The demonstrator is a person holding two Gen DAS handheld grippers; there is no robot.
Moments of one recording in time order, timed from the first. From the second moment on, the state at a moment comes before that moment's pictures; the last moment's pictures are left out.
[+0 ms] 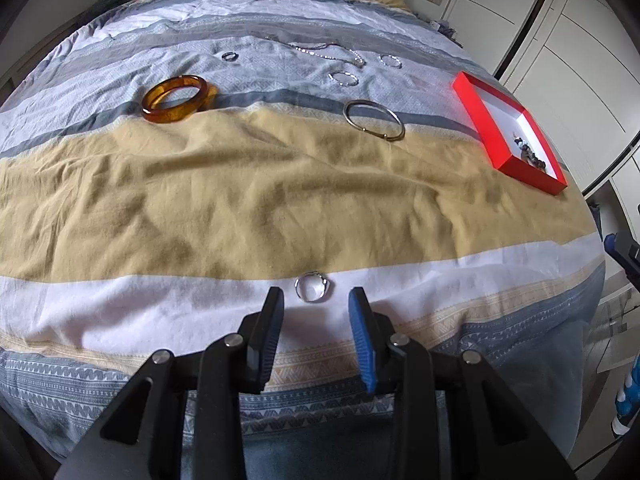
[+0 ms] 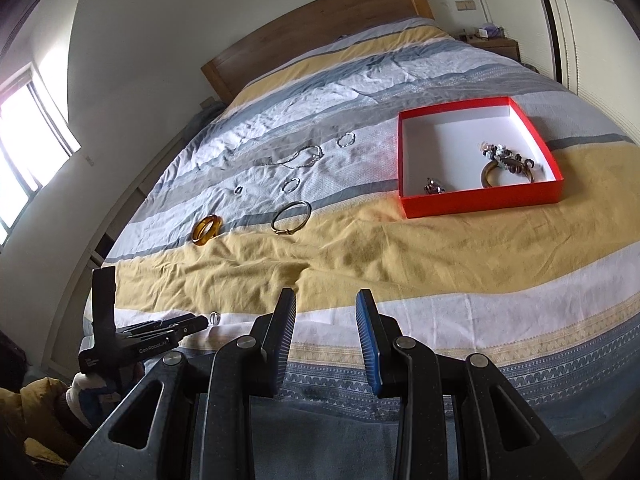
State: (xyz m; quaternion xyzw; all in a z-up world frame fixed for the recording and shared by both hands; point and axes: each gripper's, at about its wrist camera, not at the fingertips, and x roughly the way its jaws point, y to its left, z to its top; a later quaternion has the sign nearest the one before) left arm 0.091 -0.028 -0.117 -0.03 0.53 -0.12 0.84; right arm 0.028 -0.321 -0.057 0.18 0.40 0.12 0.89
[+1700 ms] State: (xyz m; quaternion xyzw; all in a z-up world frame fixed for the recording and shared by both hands) left arm 0.235 -0.363 -0.103 0.10 0.48 -0.29 0.82; right arm 0.000 -0.491 -0.089 0.25 0.39 -0.04 0.89
